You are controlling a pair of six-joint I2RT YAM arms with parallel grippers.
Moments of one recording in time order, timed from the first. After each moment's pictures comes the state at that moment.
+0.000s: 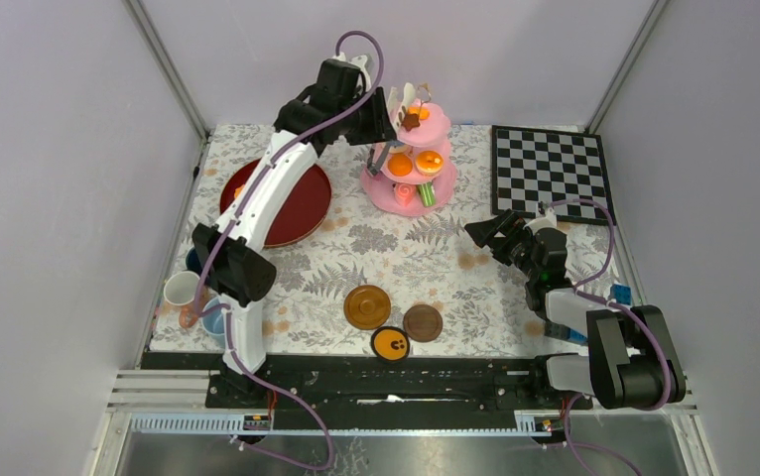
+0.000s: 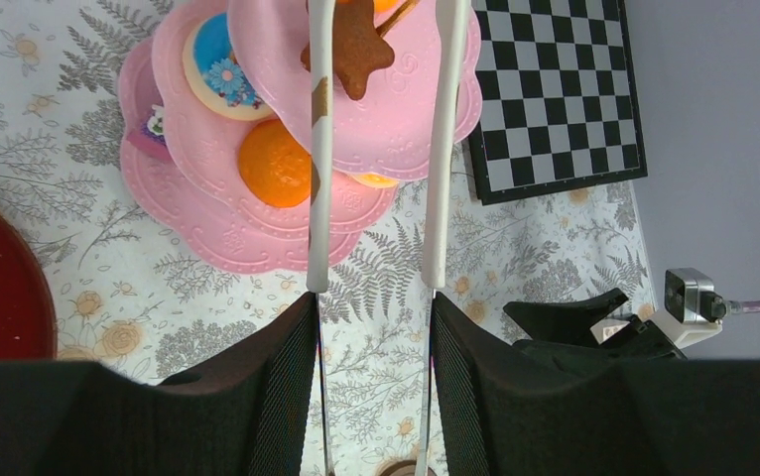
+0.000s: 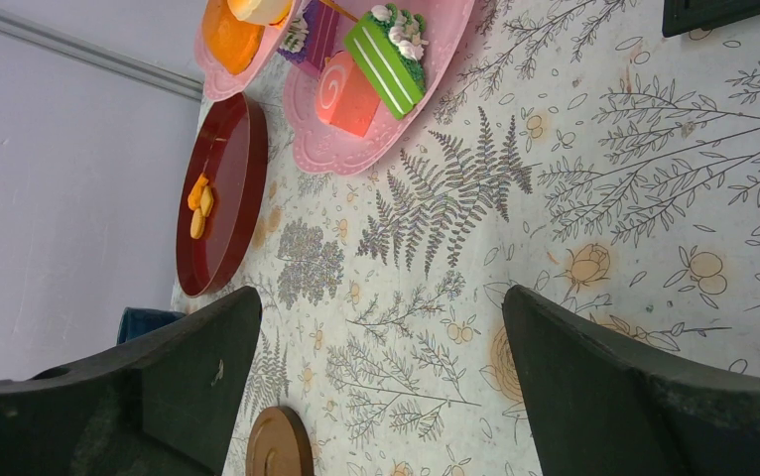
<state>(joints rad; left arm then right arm) -0.49 1.98 2.23 -0.84 0.14 -0.48 0.09 1.29 0.30 0.70 -0.34 0.83</state>
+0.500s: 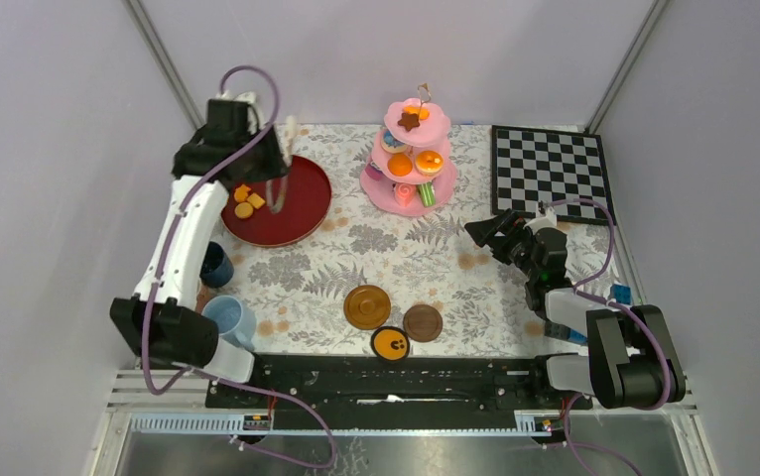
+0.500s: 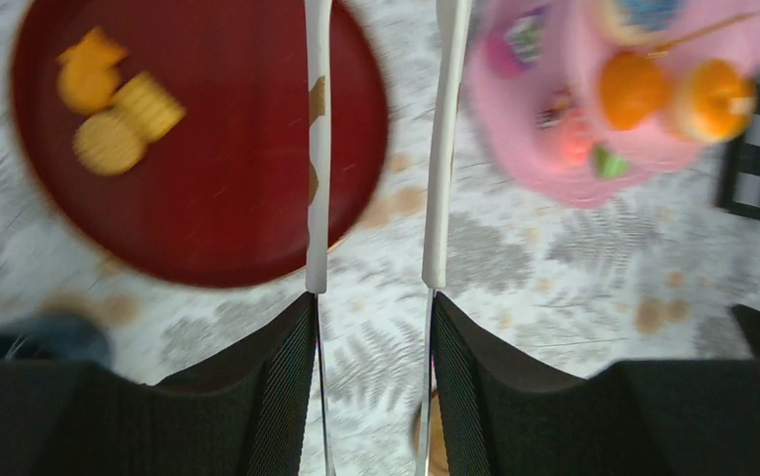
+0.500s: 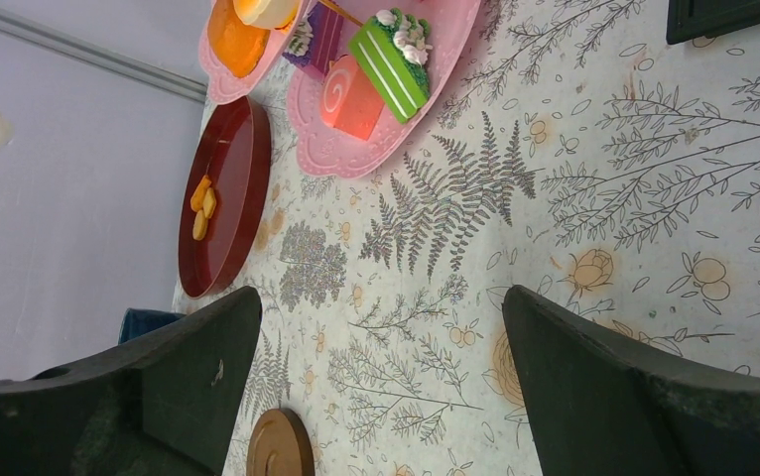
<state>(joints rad) -0.19 1.52 1.71 -0.90 0.05 -0.34 0.09 1.29 0.30 0.72 -0.34 0.83</state>
